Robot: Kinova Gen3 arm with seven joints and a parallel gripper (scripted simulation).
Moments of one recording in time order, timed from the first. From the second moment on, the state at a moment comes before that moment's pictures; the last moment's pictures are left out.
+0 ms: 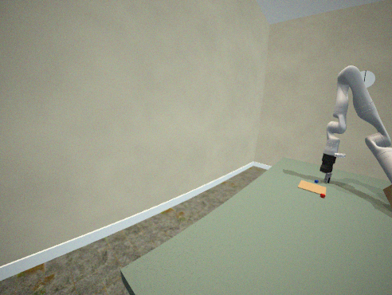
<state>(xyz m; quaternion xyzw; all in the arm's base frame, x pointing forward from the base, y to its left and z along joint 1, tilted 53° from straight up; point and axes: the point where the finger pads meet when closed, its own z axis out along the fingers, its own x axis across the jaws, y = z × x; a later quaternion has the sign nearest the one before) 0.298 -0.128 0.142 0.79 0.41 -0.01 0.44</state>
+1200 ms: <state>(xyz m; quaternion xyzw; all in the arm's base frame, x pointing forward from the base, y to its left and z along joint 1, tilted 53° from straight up) 0.288 -0.119 0.155 0.79 0.41 -0.02 0.45</state>
